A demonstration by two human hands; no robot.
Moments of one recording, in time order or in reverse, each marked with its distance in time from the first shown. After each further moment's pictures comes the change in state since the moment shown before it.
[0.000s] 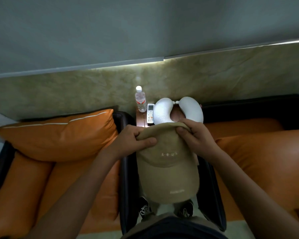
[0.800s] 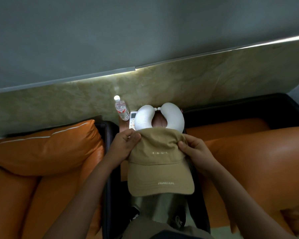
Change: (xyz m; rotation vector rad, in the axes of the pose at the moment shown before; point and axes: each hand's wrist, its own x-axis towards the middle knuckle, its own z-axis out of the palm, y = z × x) left_hand 0.053 0.018 0.086 -0.190 0.203 -0.057; right_hand -0.069 0.074 -0.078 0.681 0.072 0.460
